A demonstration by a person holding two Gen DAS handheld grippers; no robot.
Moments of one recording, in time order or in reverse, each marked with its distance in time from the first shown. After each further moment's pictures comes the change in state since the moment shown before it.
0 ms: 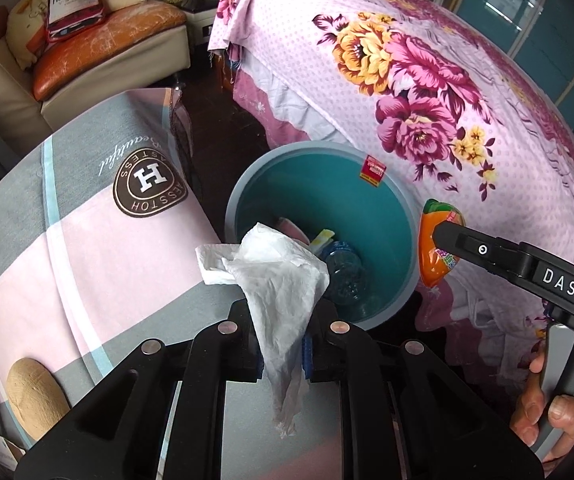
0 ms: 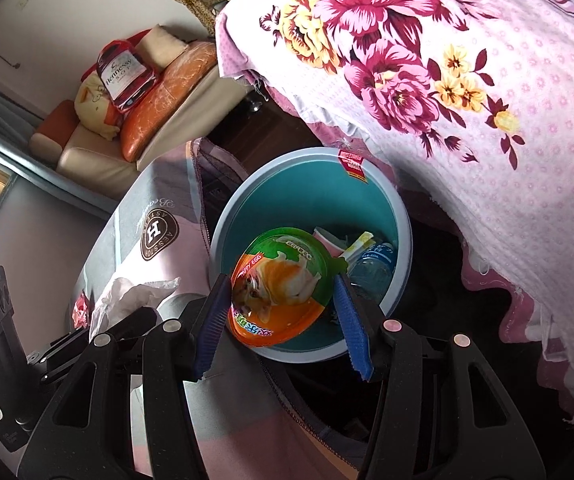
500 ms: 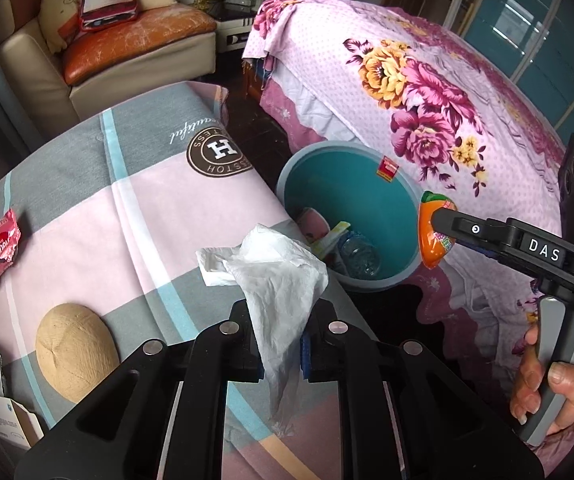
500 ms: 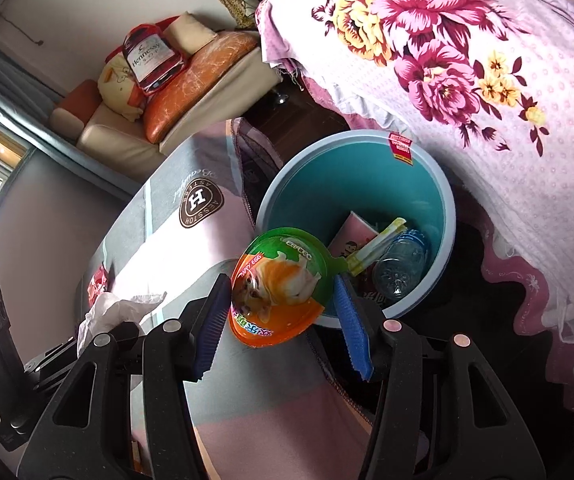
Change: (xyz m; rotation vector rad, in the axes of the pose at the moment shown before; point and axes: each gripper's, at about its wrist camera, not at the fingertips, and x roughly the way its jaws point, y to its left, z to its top) left arm -0.059 0.047 -0.048 -0.054 -0.053 -0.009; right arm -0.010 0.046 -0.029 -0.061 0.004 0.034
